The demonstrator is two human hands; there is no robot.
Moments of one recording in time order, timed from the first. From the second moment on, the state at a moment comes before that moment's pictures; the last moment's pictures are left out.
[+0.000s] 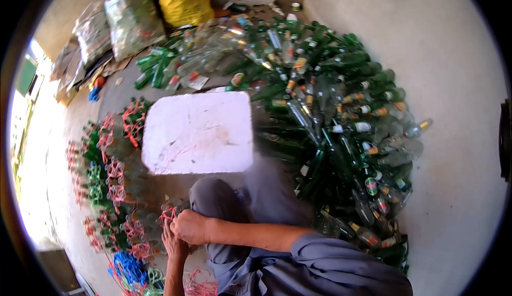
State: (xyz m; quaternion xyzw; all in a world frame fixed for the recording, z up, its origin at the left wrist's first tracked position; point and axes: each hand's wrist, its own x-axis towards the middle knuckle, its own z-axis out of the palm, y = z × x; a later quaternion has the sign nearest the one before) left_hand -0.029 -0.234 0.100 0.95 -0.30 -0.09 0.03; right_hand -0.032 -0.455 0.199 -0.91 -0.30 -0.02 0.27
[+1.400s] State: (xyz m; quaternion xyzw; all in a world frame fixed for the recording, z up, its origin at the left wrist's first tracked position) left_hand -0.053 -0.212 0.055 0.96 0.12 -0.12 0.23; right_hand -0.085 -0.447 0.219 -0.89 -0.35 -0.11 0.28
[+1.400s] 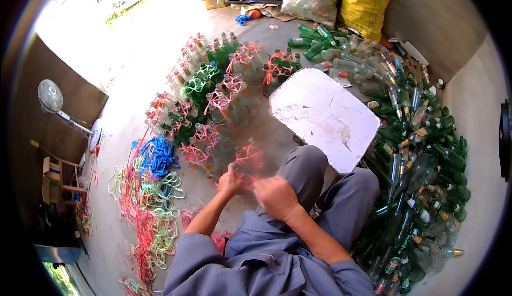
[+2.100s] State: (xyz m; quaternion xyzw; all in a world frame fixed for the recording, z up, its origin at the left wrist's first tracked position) left_hand -0.056 -0.212 0.055 0.96 0.09 -0.08 0.26; right_hand -0.083 -0.436 0.224 -0.90 -0.35 -0.09 0.24
